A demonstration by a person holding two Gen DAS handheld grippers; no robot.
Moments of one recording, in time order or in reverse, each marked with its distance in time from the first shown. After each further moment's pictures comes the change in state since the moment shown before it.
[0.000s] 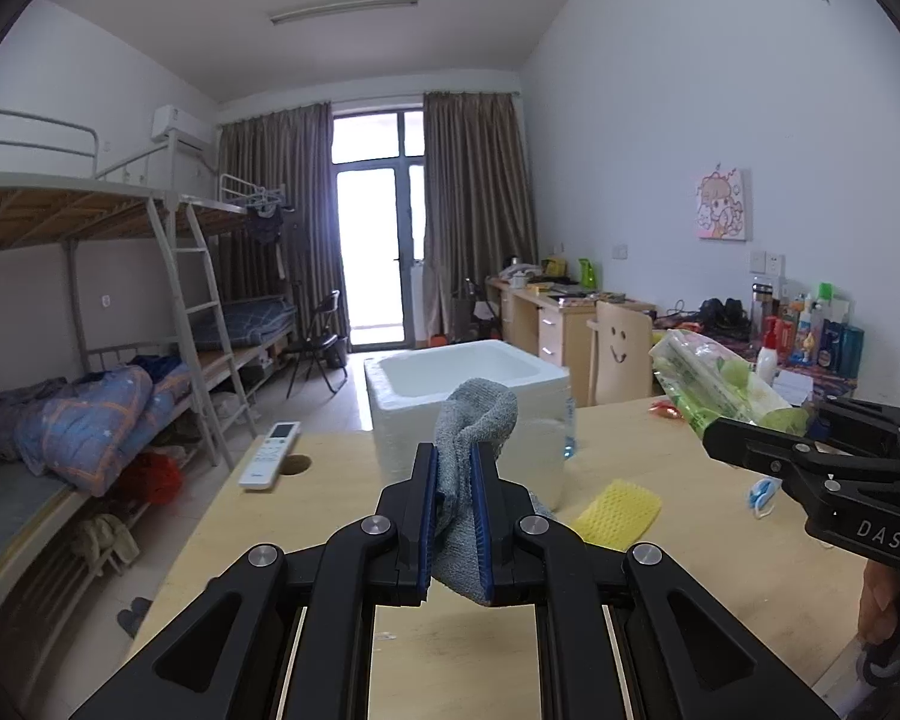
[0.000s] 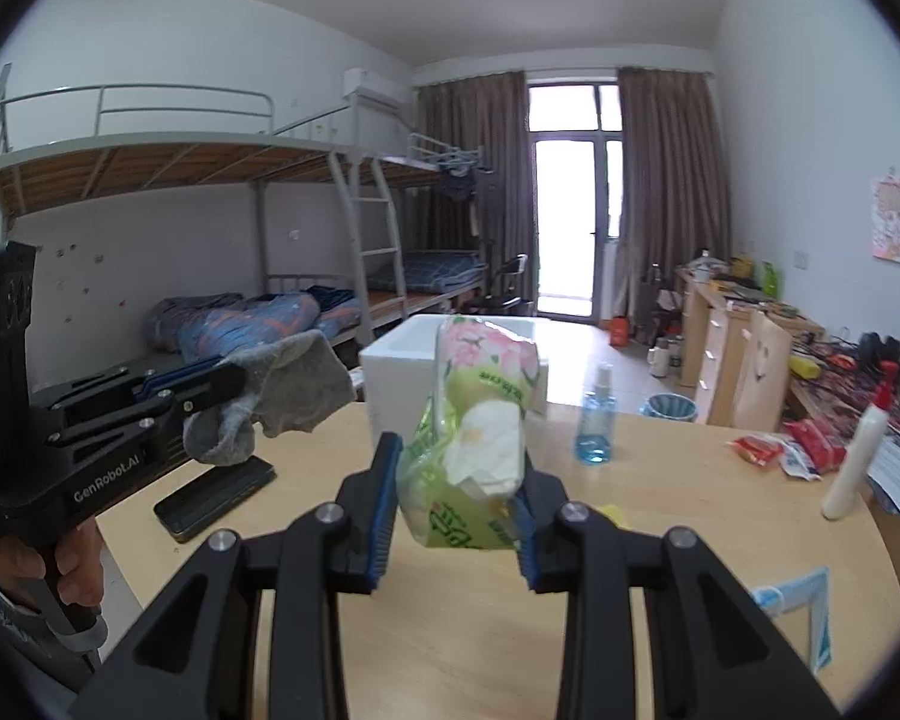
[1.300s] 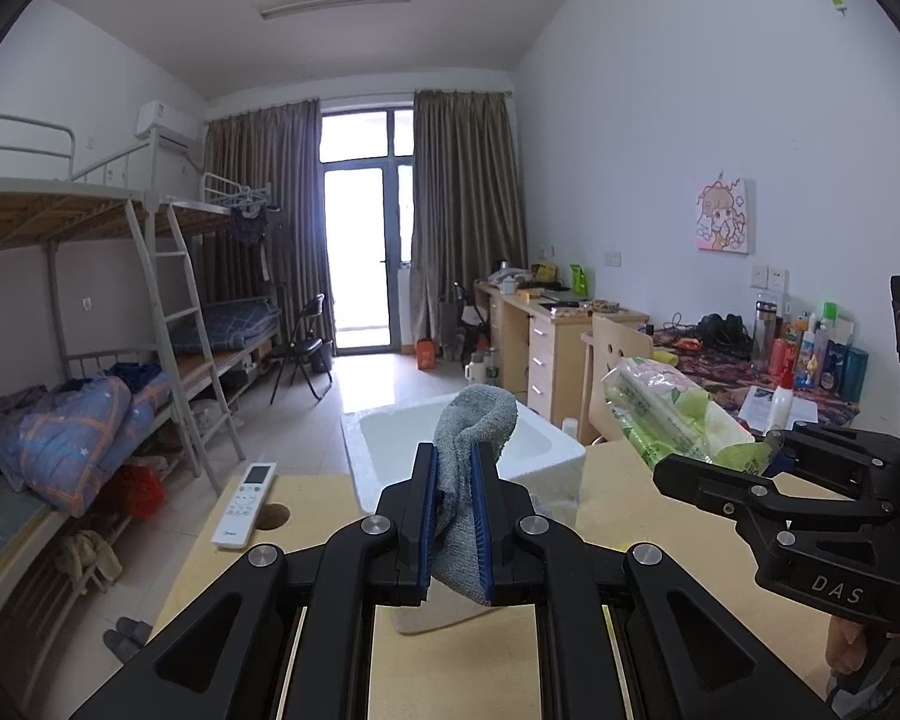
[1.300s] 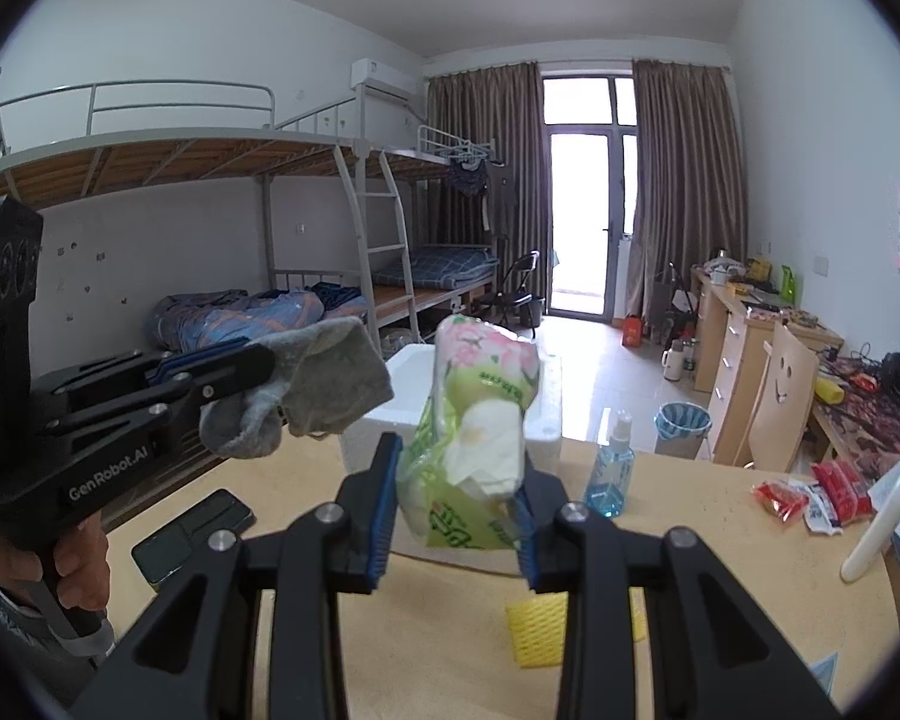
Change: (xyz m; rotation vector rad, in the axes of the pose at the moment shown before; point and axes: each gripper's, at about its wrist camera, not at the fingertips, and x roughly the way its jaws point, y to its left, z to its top) left arm 0.059 0.005 0.052 -0.006 0.002 -0.038; right arm 0.053 -0.004 0.045 -0.013 0.023 0.026
